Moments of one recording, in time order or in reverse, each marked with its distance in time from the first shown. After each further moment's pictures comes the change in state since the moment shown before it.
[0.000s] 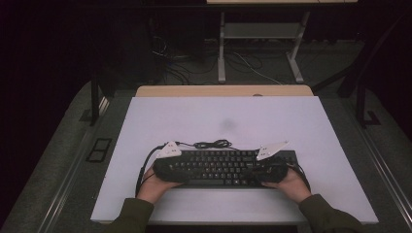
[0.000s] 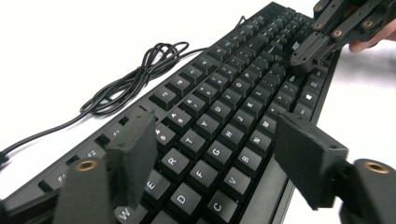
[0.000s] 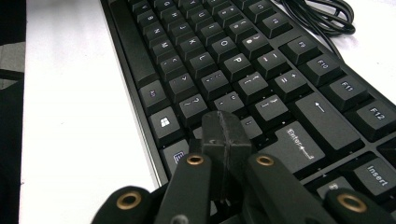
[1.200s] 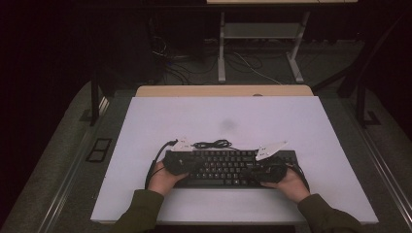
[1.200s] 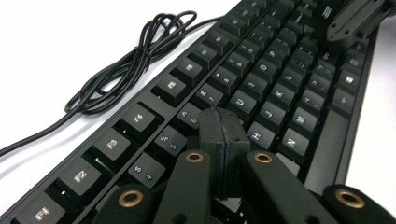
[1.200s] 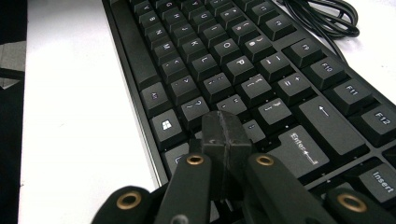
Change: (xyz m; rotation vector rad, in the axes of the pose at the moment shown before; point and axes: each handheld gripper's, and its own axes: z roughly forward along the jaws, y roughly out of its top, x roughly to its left) left arm 0.010 0.007 0.032 0.153 0.007 0.040; right arm 0.001 0.001 0.002 0.000 0.003 -0.009
